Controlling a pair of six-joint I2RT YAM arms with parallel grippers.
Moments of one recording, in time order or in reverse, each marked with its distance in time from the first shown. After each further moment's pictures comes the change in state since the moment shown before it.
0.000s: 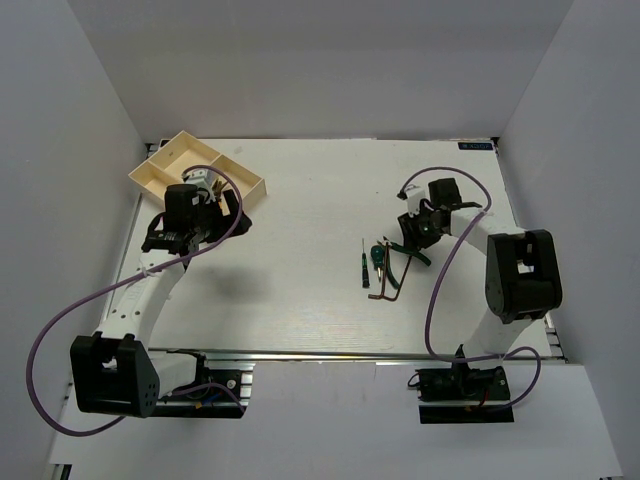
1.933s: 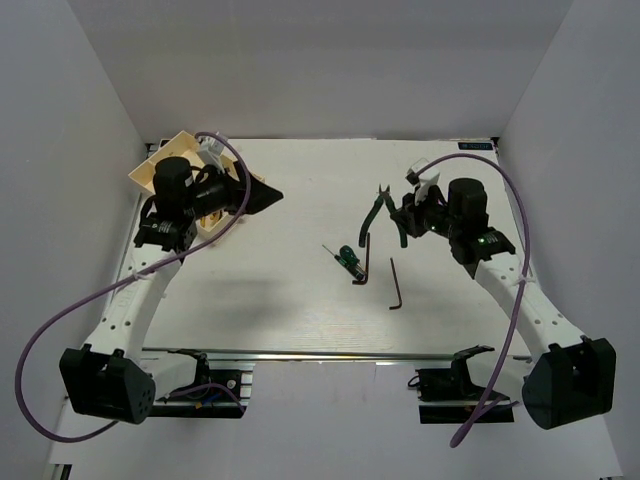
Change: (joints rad) left arm -0.061 -0.027 0.175 0.146 0.481 -0.150; right arm 0.127 -0.588 -0.141 0.237 -0.097 0.156
